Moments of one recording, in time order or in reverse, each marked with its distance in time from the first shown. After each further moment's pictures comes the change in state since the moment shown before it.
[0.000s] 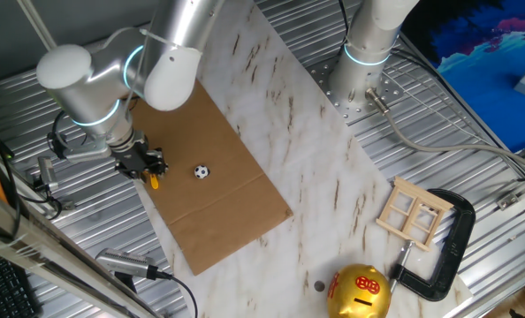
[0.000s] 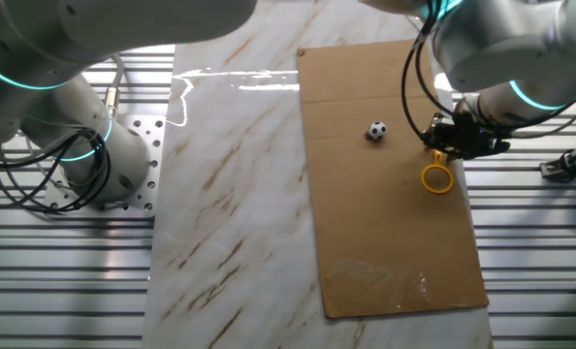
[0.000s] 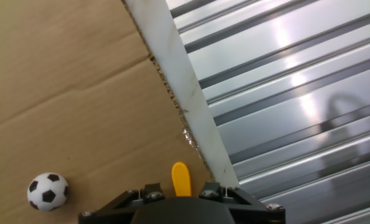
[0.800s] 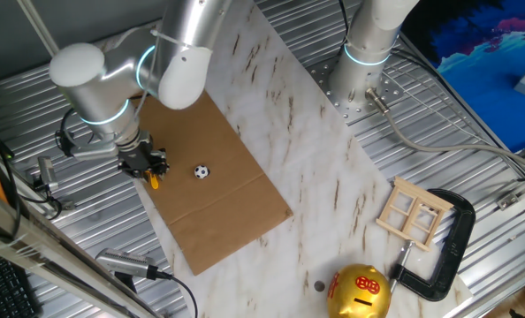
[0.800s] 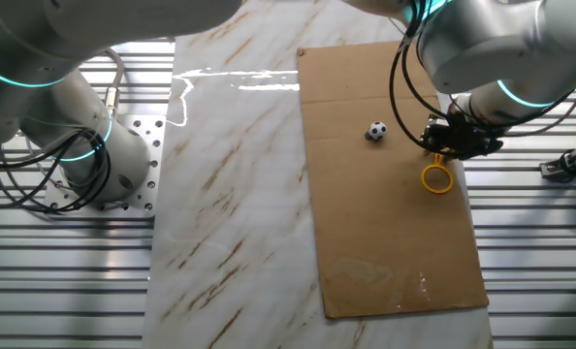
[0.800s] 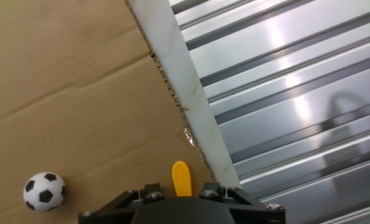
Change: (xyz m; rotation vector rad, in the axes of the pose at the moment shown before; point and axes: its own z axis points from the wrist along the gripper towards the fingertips) arm 0.001 0.001 0.002 0.037 0.010 0.018
